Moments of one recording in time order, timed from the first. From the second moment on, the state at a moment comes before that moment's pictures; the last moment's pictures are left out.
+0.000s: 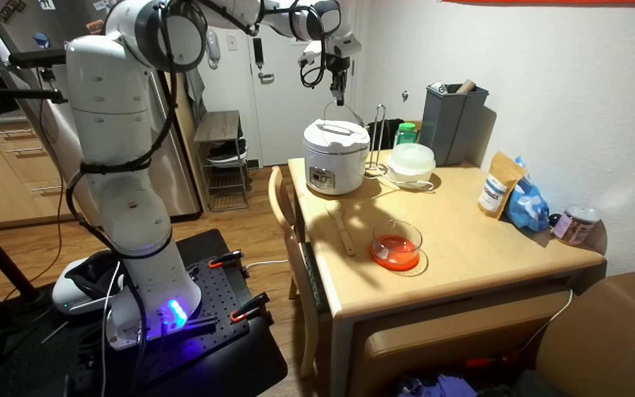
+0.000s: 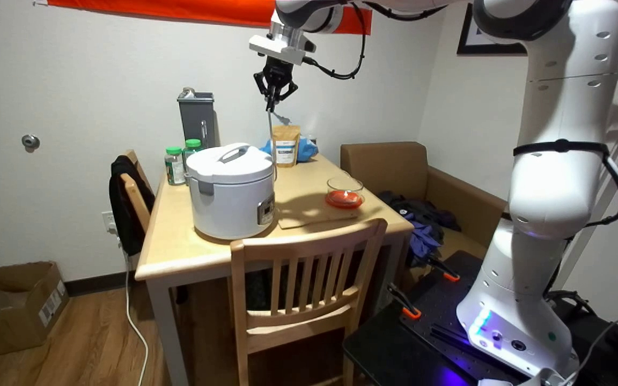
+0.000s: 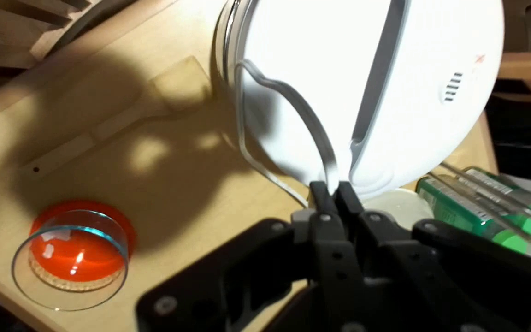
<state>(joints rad) 0.15 0.19 0.08 -1.56 0.04 2.01 1.08</state>
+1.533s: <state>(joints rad) 0.30 0.20 0.17 -1.35 -0.09 1.94 0.86</state>
